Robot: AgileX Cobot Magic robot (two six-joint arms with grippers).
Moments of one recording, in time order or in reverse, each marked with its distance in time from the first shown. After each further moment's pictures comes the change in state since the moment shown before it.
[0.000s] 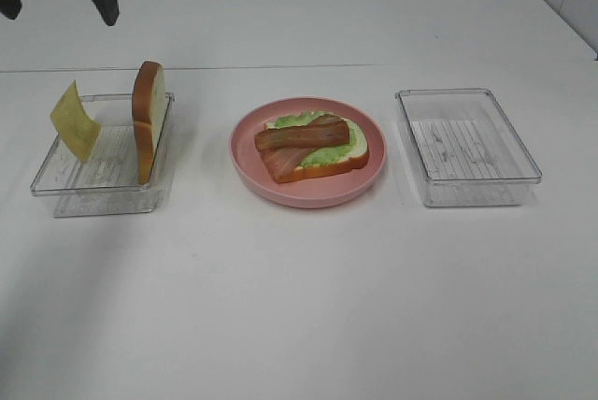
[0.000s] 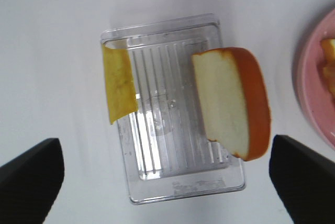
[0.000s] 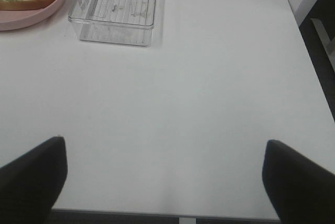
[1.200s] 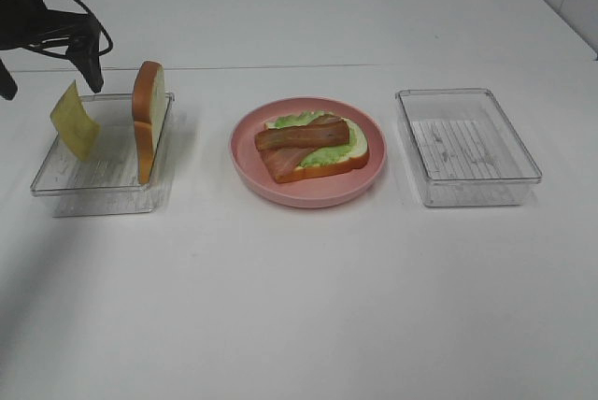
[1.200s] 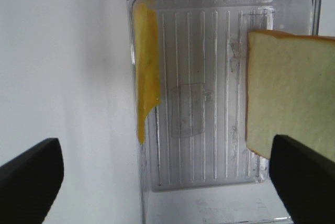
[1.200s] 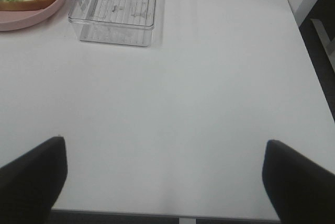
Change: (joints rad) left arm 0.146 0.190 0.028 -0.131 -0.041 0.058; right arm 0.000 0.000 0.000 0.000 0.000 0.000
